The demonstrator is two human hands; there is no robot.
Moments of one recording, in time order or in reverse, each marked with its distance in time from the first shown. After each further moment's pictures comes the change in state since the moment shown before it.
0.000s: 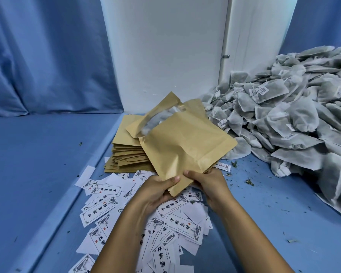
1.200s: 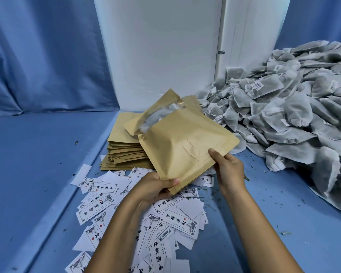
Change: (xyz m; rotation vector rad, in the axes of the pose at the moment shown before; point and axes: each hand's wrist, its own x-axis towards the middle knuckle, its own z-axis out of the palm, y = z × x) left_hand -0.004 0.006 0.000 0.250 -0.004 -0.056; right_hand 0.010 -0.026 -0.030 0.265 0.241 -0.217
